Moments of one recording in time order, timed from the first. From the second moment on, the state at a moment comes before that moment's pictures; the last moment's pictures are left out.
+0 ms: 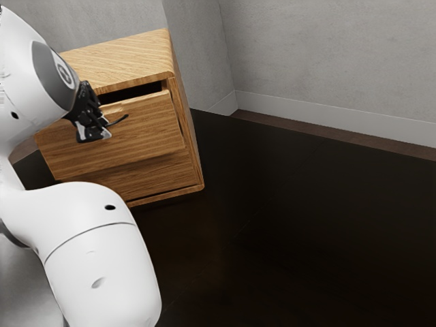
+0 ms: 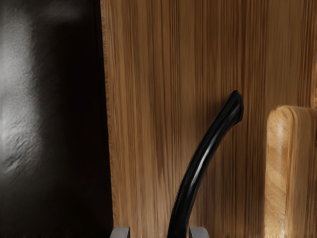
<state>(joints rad) 2.21 -1.20 -0.93 -1.79 -1.32 1.56 -1.26</state>
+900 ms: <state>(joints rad) 2.13 -1.20 -0.89 -1.88 -1.29 1.57 -1.26</state>
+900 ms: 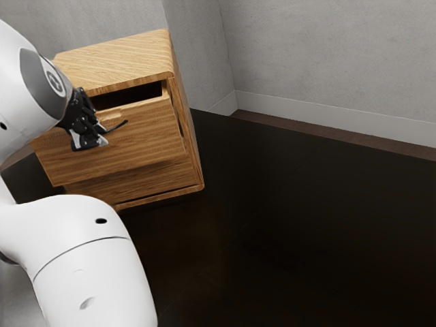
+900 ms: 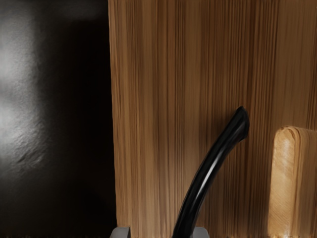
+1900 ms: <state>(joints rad) 2.02 -1.20 -0.85 -1.95 -1.24 1.57 -1.27</state>
